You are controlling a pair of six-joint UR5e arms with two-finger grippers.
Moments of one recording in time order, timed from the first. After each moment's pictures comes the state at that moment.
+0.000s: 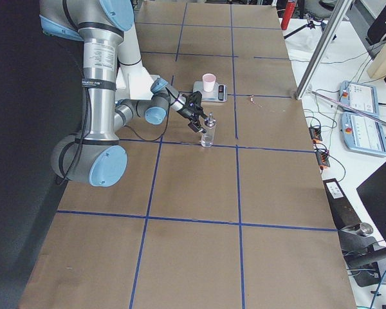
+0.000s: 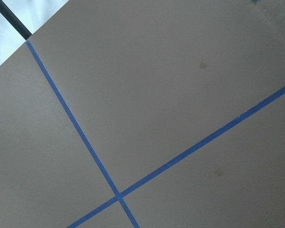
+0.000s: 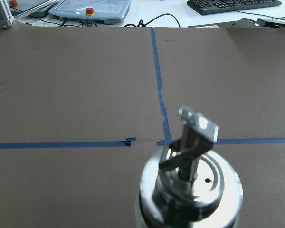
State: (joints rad) left arm -1.32 -1.76 -1.85 -1.50 -2.07 0.17; right arm 0.32 -1.65 2.04 -1.11 0.99 1.37
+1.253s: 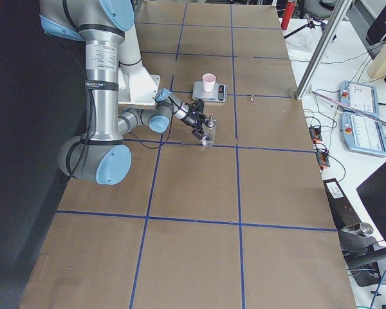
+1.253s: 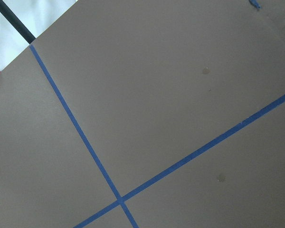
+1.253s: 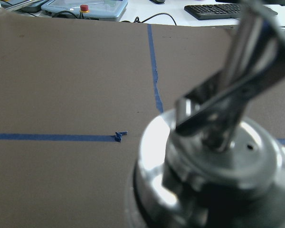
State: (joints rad) left arm -1.32 -1.77 -1.83 -1.50 -2.07 0.17; right arm 0.32 -1.60 1.90 -1.05 0.94 1.35
